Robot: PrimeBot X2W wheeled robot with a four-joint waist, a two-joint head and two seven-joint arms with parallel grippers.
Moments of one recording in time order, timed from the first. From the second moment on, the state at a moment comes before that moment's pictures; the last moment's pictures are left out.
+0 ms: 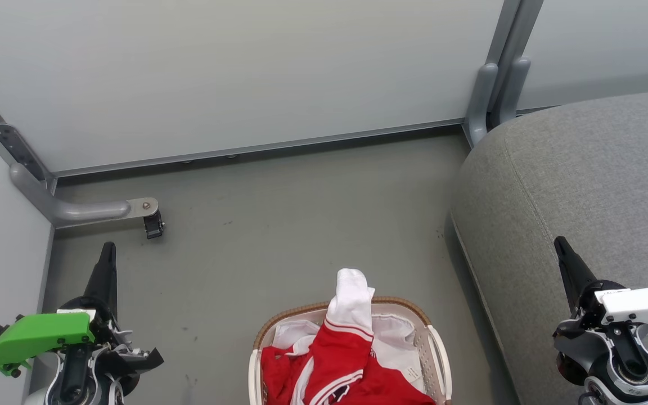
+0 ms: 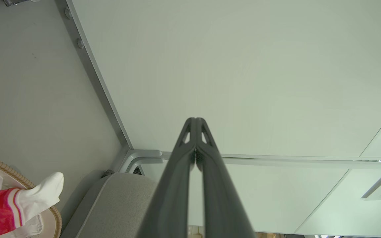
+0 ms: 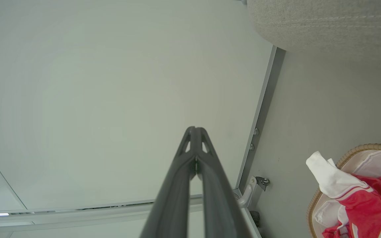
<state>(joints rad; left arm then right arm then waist) -0.13 0.05 0.12 0.16 -1.61 -0.03 0.11 -0.17 -0.41 0.35 0.17 2.02 0.13 -0.26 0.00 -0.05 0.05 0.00</state>
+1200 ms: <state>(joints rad) -0.09 0.04 0.04 0.19 -1.47 -0.05 0.02 -0.13 -0.29 0.20 0.20 1.75 0.13 -0.26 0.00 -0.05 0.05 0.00</state>
